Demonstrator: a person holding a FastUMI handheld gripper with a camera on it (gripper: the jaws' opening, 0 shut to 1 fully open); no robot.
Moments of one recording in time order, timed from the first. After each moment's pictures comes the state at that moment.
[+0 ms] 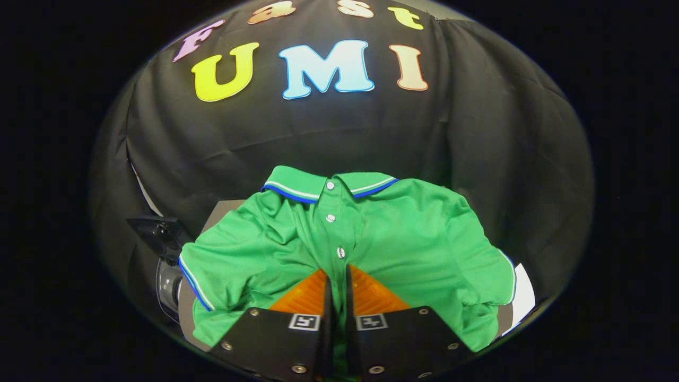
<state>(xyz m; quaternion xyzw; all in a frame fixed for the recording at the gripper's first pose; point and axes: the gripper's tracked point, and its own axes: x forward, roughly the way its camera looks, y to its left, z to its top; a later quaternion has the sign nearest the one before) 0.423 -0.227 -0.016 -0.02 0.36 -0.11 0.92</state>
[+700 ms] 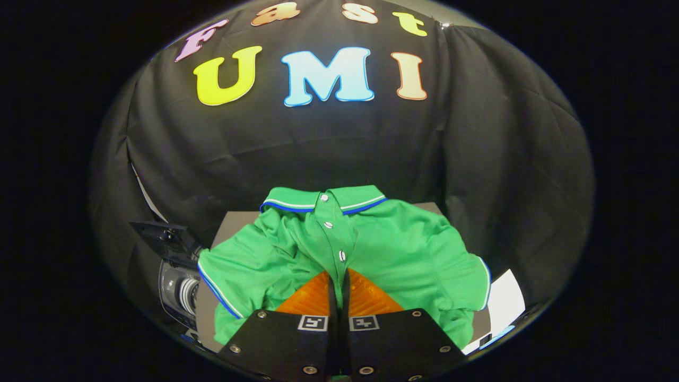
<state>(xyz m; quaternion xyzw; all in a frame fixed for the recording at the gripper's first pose) 0.425 -0.217 0.046 -0.02 0.34 -0.13 0.93</state>
